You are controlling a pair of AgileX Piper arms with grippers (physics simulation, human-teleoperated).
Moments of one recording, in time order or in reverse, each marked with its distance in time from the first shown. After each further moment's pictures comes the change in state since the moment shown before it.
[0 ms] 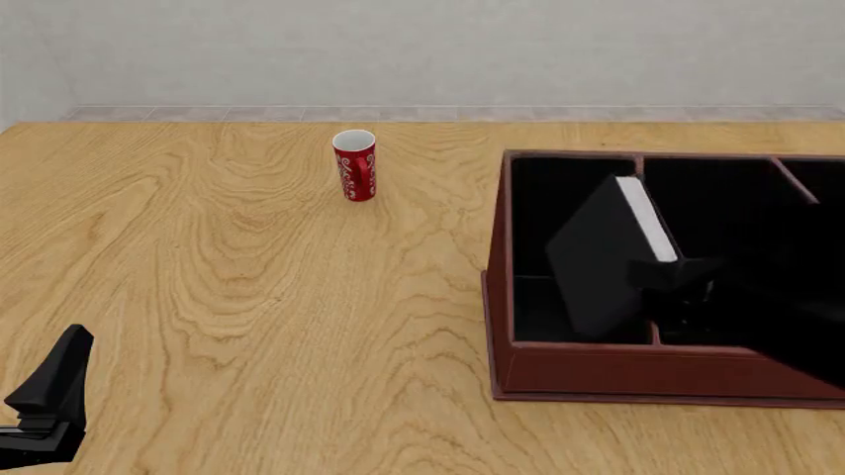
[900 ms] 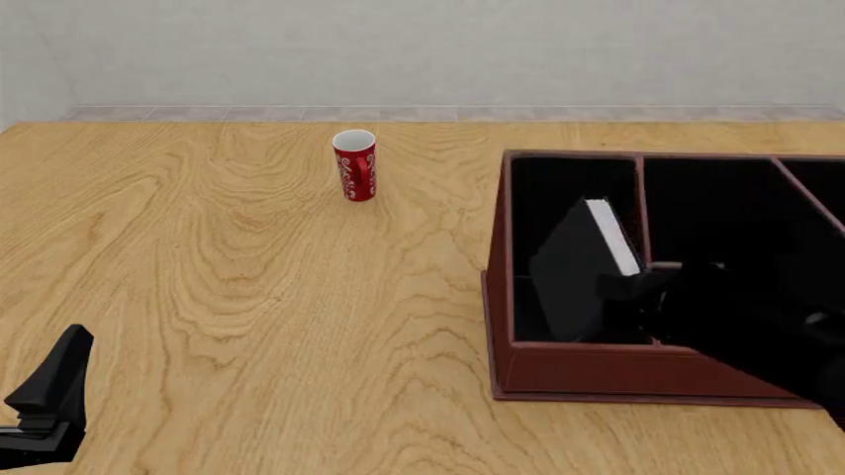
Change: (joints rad) left arm 0.000 0.000 0.000 0.000 0.000; right arm 0.014 0.160 0.061 -0.176 0.016
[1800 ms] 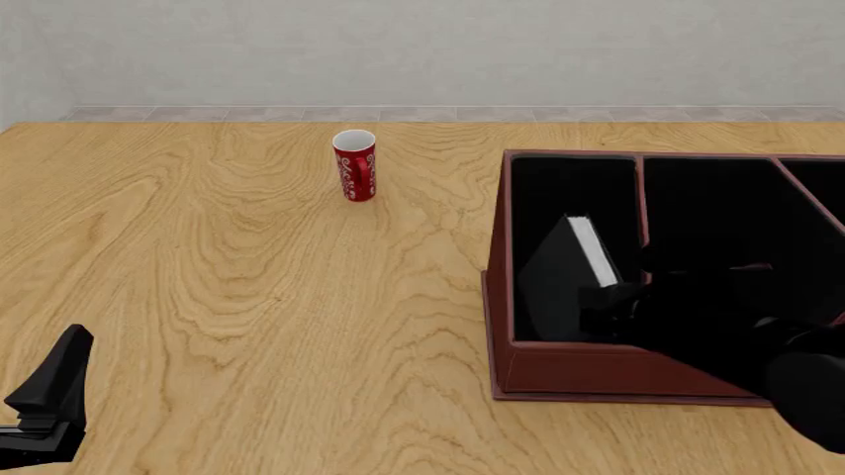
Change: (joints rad) left arm 0.000 0.000 0.000 0.000 0.000; right arm 0.005 0.145 0.033 -0.138 0.008
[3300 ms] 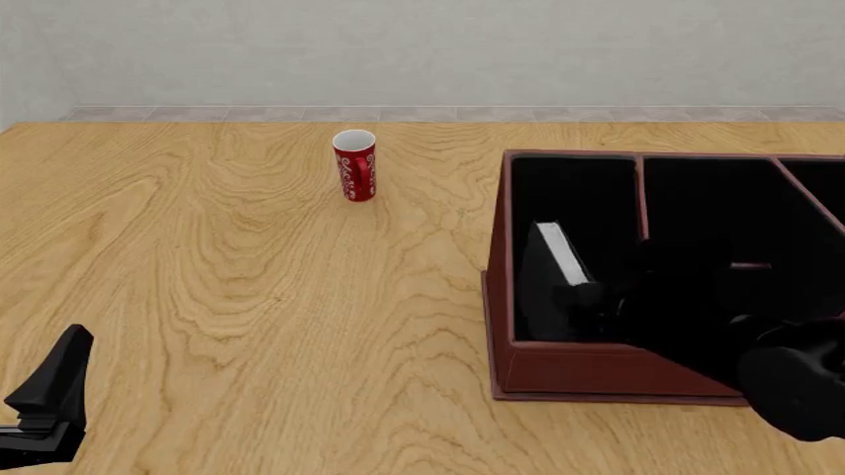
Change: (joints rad) left arm 0.000 0.000 0.000 0.000 0.000; right arm -0.011 0.103 0.003 -0.107 0.026
